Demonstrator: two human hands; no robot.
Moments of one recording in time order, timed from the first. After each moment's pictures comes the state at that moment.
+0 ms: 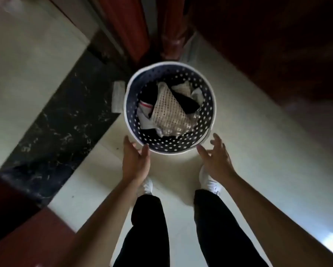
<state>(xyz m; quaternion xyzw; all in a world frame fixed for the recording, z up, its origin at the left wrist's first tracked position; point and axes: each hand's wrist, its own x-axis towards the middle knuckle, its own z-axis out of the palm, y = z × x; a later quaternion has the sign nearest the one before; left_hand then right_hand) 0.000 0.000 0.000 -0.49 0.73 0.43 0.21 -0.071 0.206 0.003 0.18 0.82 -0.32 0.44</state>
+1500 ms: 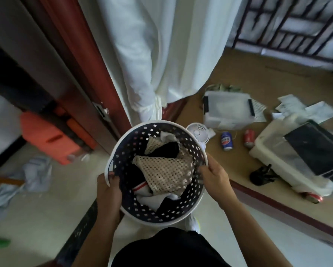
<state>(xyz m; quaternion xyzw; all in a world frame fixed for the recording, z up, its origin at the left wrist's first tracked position) 0.003 -0.009 0.634 -0.43 0.70 0.57 -0.04 -0.053 0.257 0.666 0.14 0.82 -0.53 0.17</state>
